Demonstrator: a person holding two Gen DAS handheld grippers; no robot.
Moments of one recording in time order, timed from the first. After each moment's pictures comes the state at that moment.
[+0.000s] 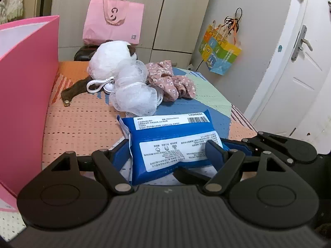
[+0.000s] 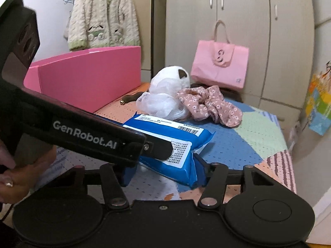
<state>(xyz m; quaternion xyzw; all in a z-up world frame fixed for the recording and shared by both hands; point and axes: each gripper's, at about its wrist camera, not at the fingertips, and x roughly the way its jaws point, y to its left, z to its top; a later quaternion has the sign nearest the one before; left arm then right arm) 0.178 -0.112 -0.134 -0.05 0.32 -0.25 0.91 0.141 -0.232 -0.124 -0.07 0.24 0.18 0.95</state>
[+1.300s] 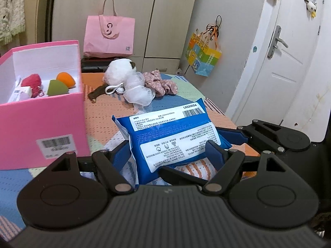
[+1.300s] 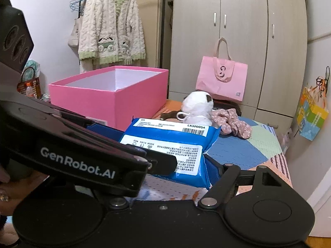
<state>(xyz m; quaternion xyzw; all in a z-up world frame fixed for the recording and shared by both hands) 0.075 -0.048 -0.079 -0.03 0.30 -0.28 0.91 0.045 -0.164 -0.068 -0.07 0.23 0.16 0.96</state>
